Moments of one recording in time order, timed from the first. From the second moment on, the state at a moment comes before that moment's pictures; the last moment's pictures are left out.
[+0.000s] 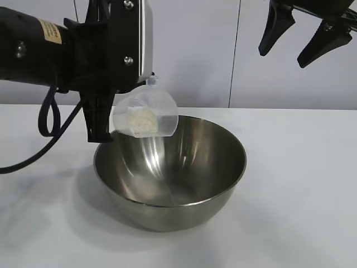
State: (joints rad) left arm -0.71 1.62 -0.78 -0.22 -0.37 1.58; right arm 0.11 1.75 -1.53 0.26 0.98 -0.05
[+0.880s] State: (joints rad) left arm -0.90 1.62 -0.79 -0.68 -0.68 2.61; right arm 0.11 1.75 -1.53 0.27 0.97 -0.05
